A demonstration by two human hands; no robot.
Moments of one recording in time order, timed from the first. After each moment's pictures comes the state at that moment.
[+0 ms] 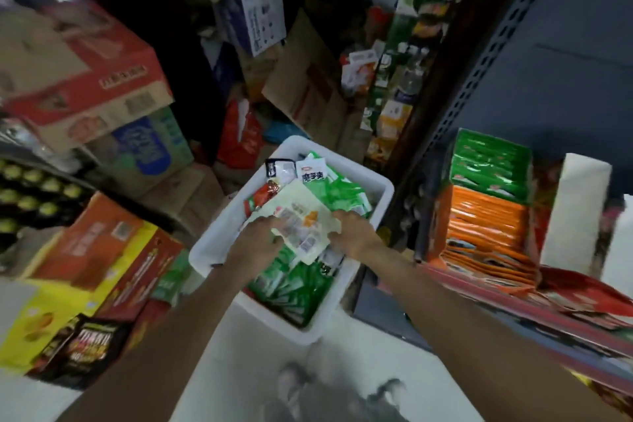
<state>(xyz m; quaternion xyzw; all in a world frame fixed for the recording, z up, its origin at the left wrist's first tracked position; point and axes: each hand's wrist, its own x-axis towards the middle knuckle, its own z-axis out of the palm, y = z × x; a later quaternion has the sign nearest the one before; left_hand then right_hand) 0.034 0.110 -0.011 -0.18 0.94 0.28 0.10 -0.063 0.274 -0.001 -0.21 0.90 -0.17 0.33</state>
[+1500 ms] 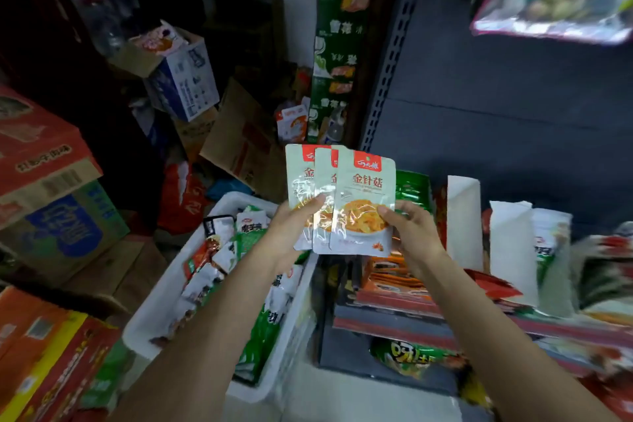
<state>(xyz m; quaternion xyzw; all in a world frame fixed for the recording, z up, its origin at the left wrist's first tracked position) -0.044 0.231 0.107 -0.19 0.55 0.81 0.08 -0.075 0.415 0.107 0.10 0.70 -0.70 0.10</state>
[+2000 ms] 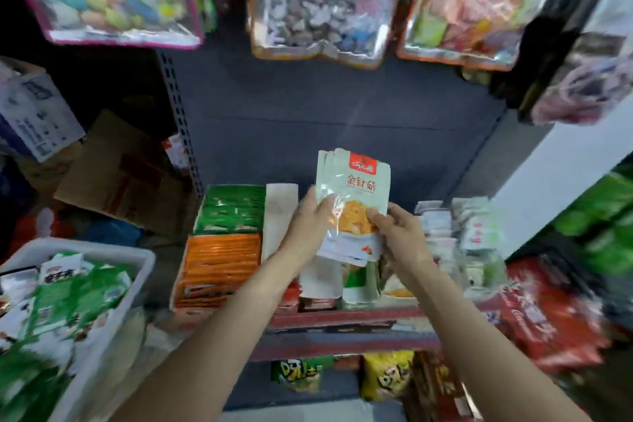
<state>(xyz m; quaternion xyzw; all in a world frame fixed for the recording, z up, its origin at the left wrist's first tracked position) -0.100 0.581 0.139 0.04 0.72 0.69 0.03 -0.077 0.723 0.136 0.12 0.70 -0.71 -0.02</state>
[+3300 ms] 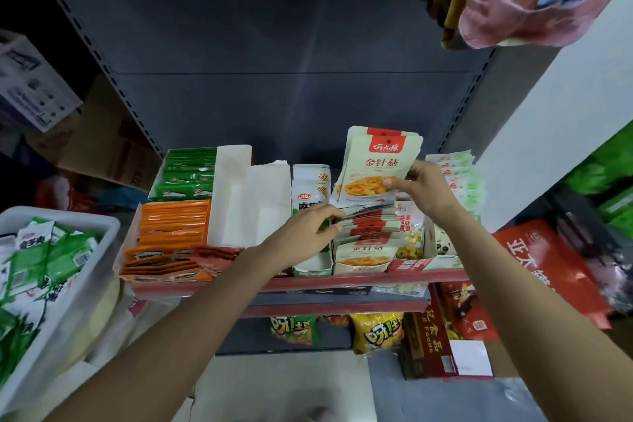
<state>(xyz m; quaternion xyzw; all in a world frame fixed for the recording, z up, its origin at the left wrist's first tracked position) -0.093 0.672 0.080 0.19 0.91 0.35 0.15 -0.140 0.894 0.097 -0.01 0.85 -0.53 0.01</state>
